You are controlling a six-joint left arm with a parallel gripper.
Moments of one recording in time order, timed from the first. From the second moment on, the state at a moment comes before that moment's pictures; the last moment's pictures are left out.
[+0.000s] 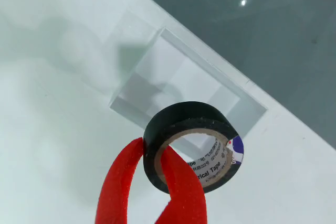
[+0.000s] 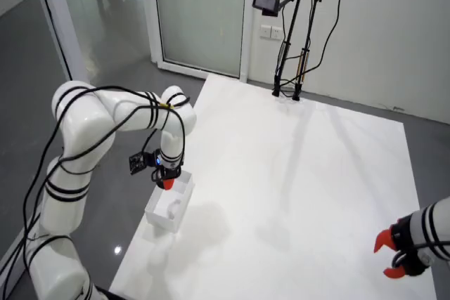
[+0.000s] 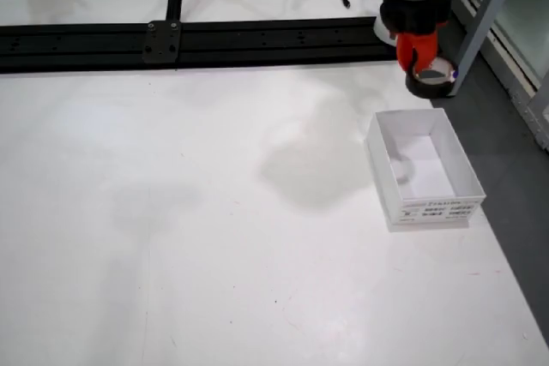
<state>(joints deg) -29.9 29.8 86.7 13.9 70.5 -71.5</state>
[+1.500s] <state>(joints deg) -27.6 40.0 87.4 18.6 58.1 -77.2</state>
